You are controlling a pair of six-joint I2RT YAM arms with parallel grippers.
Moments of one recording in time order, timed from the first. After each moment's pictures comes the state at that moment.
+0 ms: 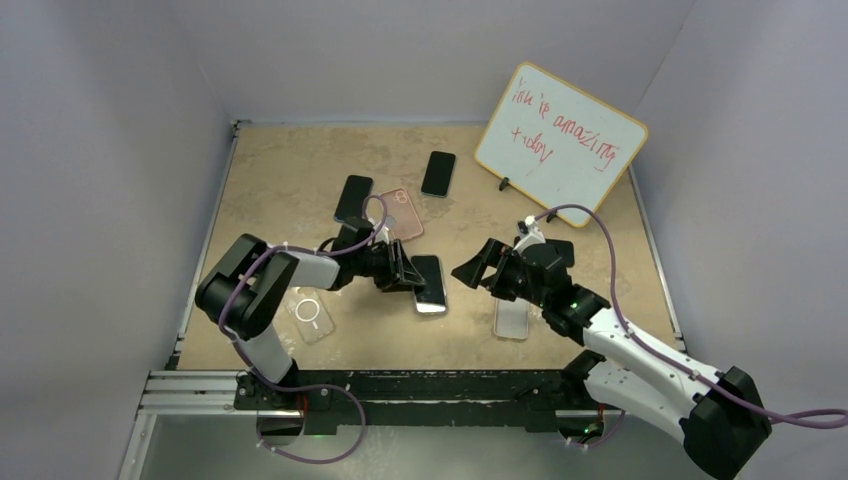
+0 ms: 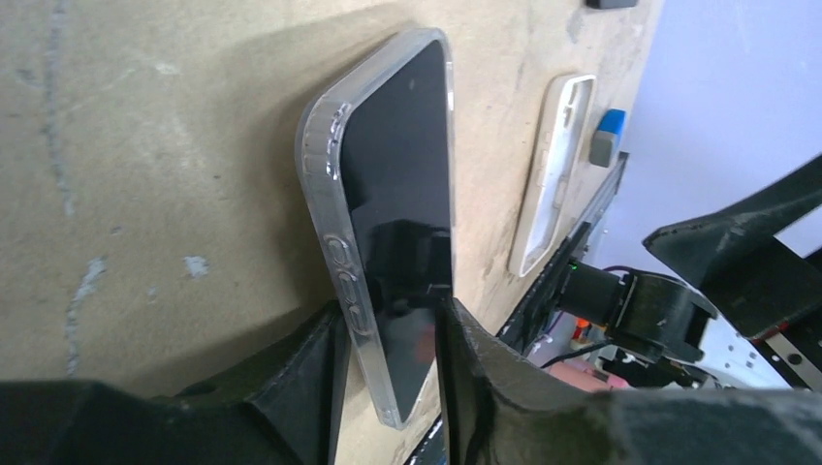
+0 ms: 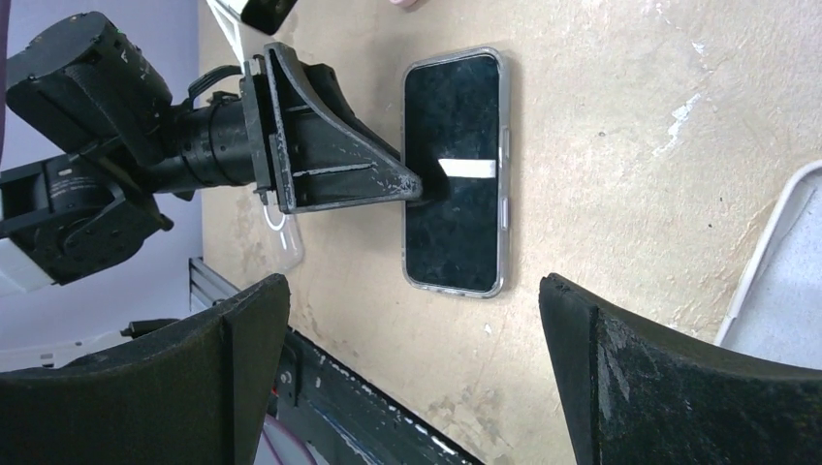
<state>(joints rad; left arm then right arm) -0.49 1.72 0.62 0.36 0.66 -0.88 0.65 0.88 0.46 -0.07 -0.09 0.93</state>
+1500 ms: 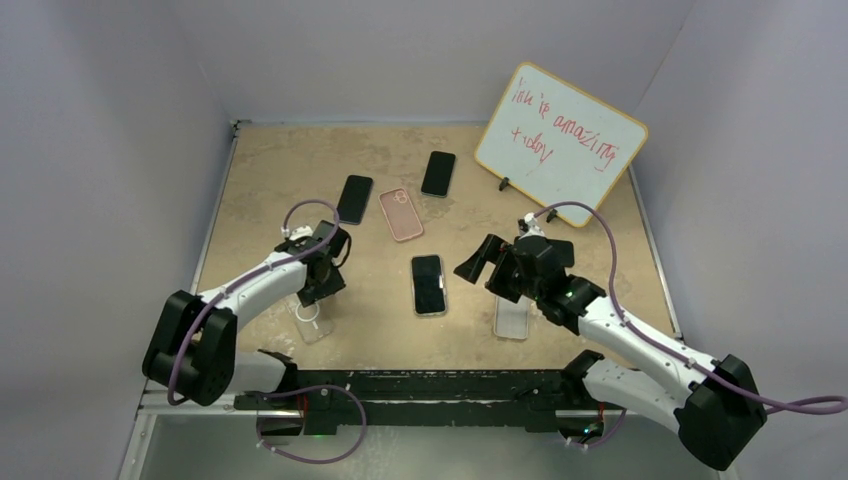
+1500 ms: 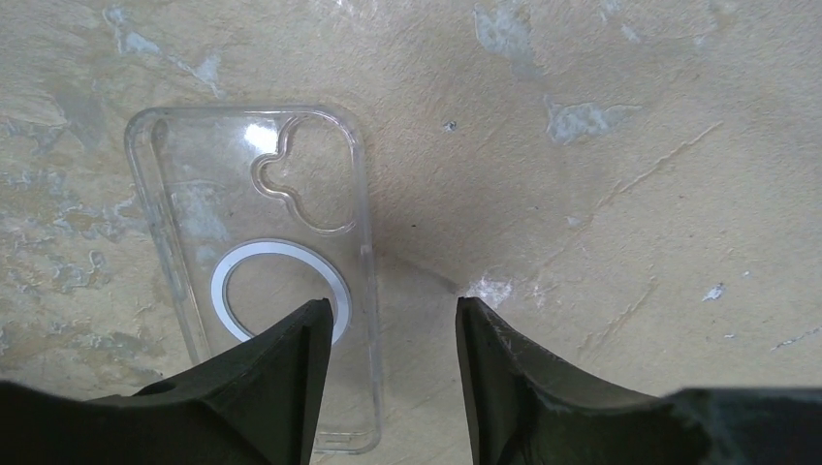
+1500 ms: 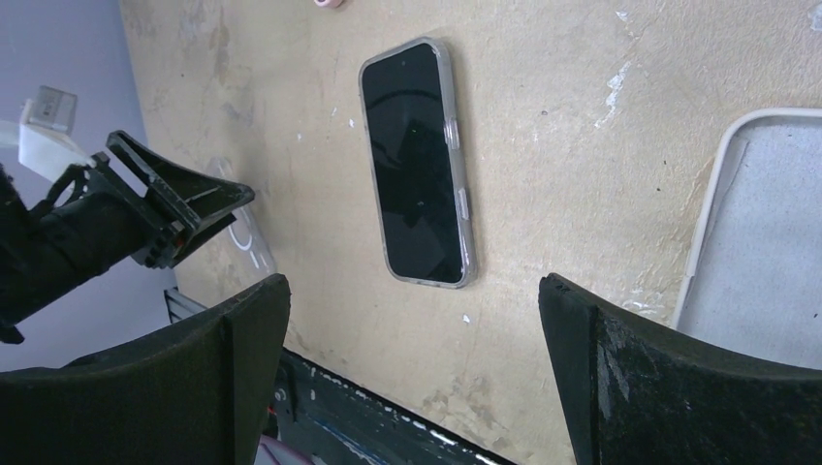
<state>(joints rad) -0.40 1.33 0.70 -0.70 -0.39 -0.92 0.65 0.97 0.56 -0.24 -0.02 1.00</state>
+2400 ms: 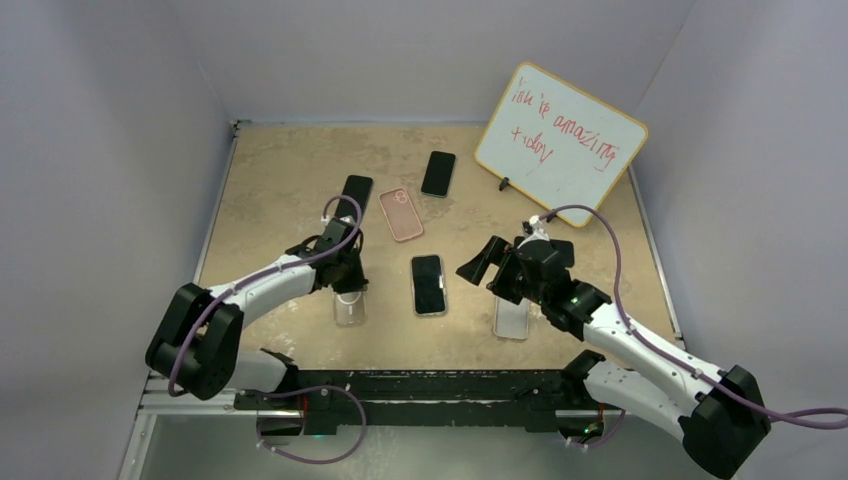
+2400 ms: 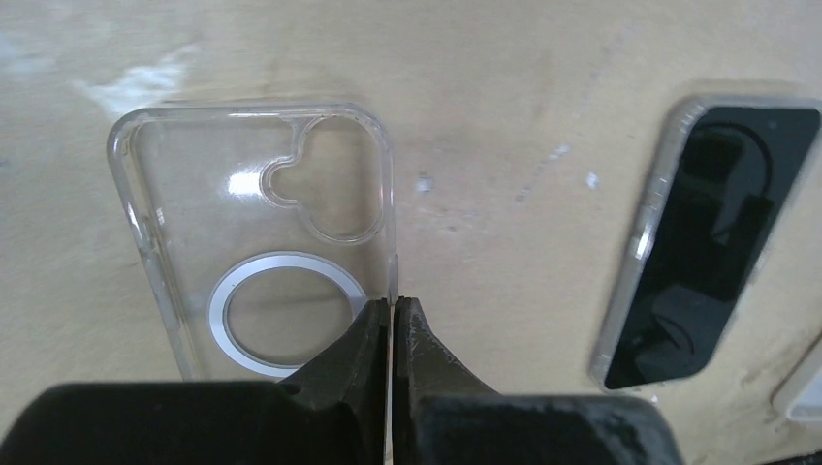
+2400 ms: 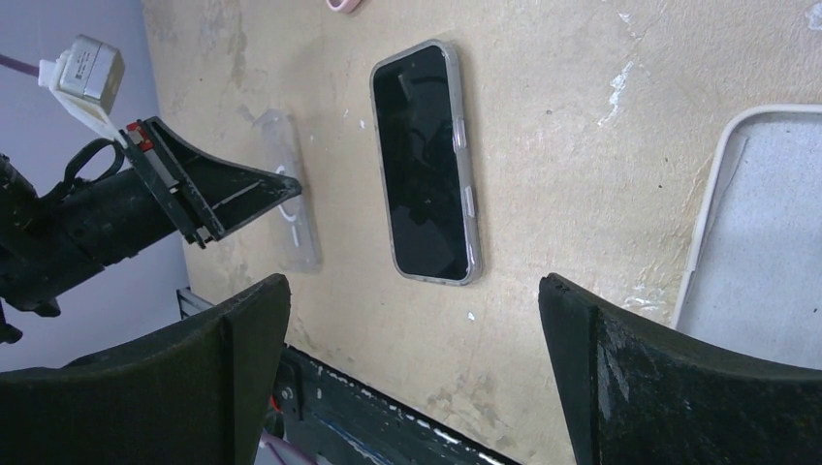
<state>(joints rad) -0.47 1.35 0.67 -0.41 -0.06 -0.71 0.65 0.90 0.52 -0.23 -0.02 1.01</state>
